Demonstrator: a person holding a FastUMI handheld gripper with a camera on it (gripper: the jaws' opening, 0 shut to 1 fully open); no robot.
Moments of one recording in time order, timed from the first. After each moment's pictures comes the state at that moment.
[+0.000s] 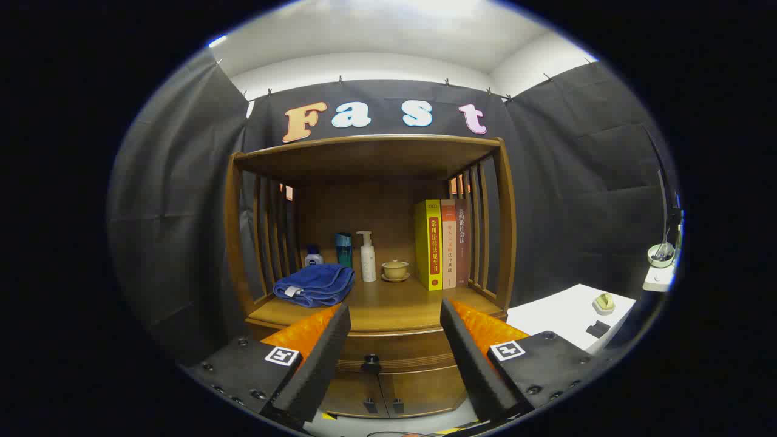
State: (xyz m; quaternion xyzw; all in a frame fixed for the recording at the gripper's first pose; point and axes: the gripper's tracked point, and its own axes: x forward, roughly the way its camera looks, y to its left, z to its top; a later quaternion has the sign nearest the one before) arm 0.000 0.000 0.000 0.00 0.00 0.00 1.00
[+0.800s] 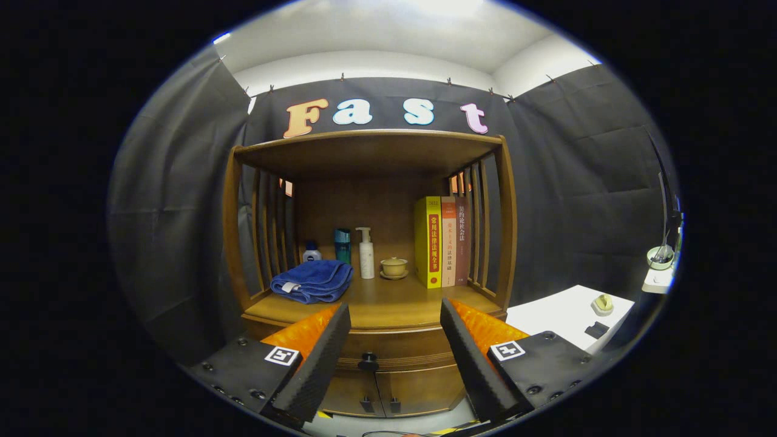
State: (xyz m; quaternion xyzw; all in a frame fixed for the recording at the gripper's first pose) arm 0.006 -0.002 -0.011 0.00 0.00 -0.01 1.00
